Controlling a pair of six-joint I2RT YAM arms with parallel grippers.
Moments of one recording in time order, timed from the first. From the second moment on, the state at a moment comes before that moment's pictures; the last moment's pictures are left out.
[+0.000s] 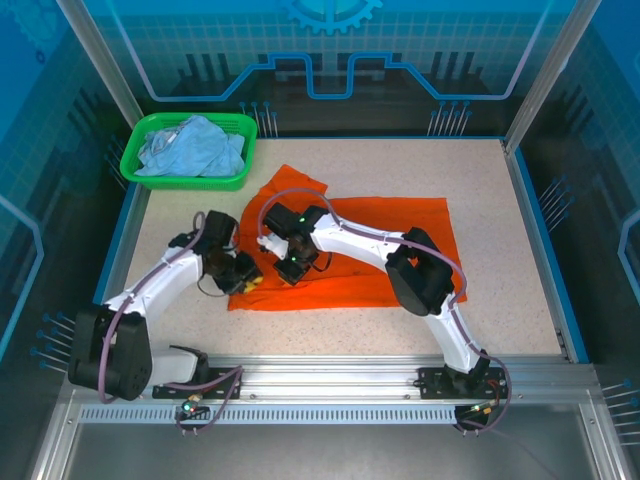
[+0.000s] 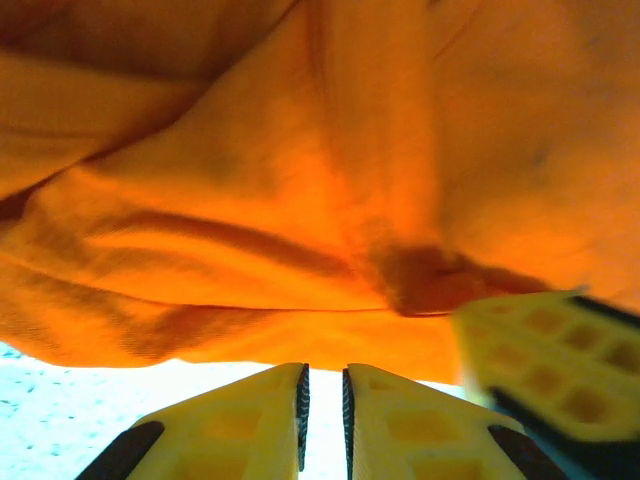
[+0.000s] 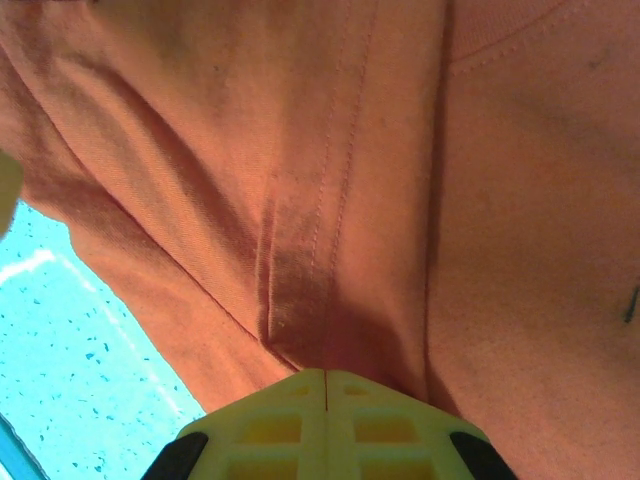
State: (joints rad) left arm -0.19 1.29 0.76 -0.79 0.37 -0.94; right arm 0.91 2.19 1.81 -0.96 -0.21 0.01
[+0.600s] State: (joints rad) left arm -0.23 1.43 0.70 -0.79 0.18 -0.95; right arm 0.78 2.15 1.71 -0.87 -0.28 0.12
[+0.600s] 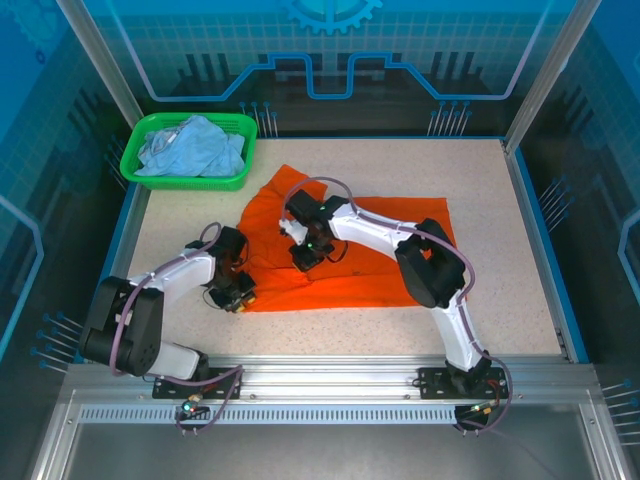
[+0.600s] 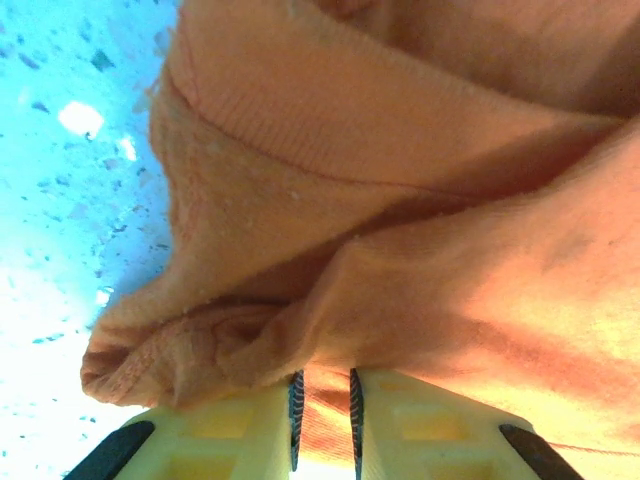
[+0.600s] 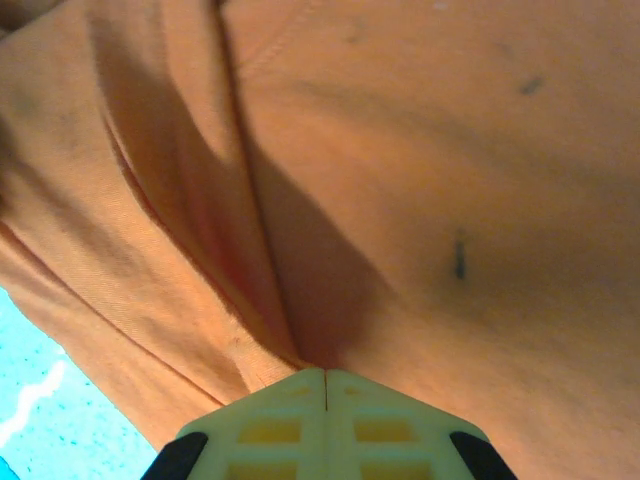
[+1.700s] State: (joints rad) left arm -0.36 1.45 1.16 -0.92 0.13 -0.84; right arm 0.46 1.57 1.13 -0.69 -0.33 0.60
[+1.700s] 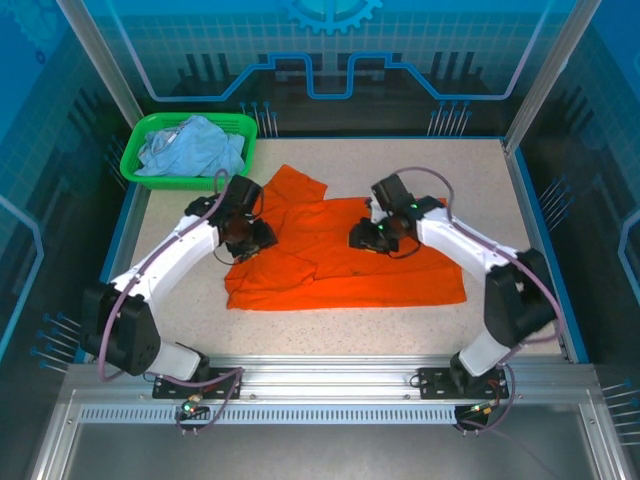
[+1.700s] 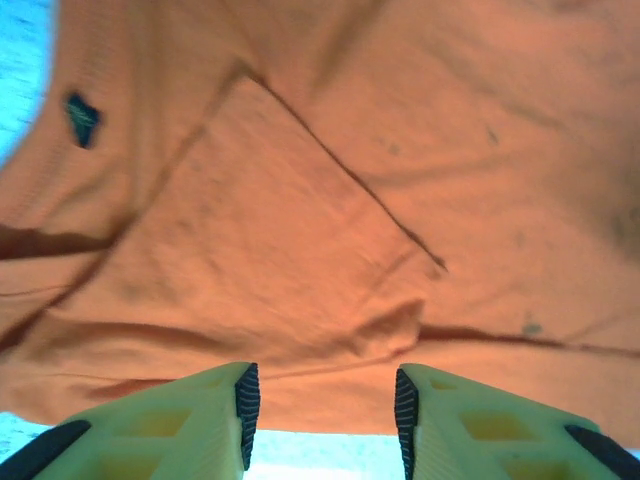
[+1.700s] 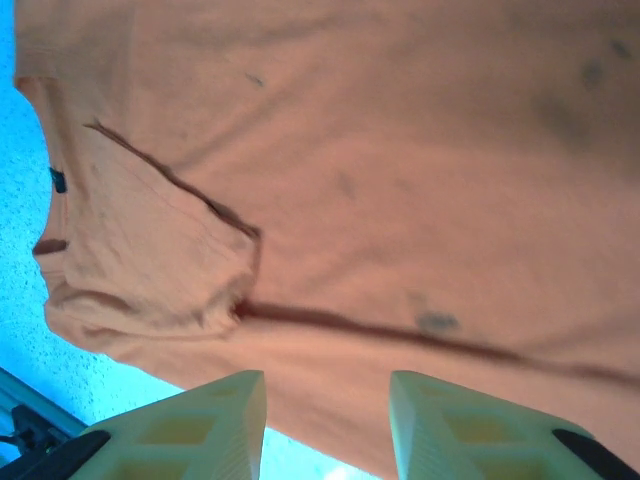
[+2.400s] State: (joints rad) left arm -0.46 1.59 0.85 -0.80 0.03 -0.93; right arm 0.14 1.23 0.53 -0.65 -0.23 0.94
